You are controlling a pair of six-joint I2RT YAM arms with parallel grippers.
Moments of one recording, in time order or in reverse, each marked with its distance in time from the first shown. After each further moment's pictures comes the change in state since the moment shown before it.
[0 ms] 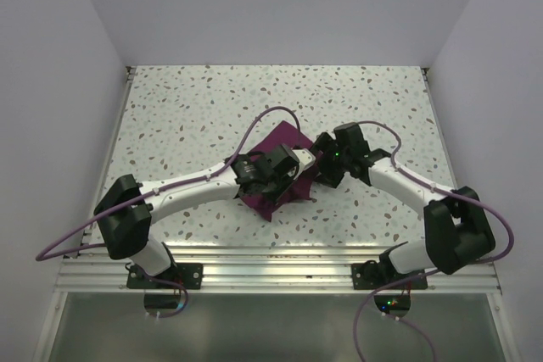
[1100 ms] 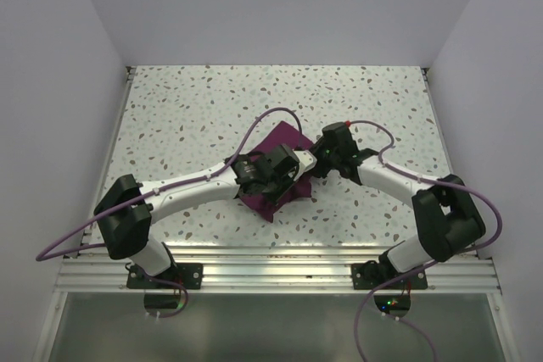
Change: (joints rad) left arm 0.000 0.000 0.000 0.004 0.025 0.026; right arm 0.067 0.093 0.020 0.128 0.124 0.111
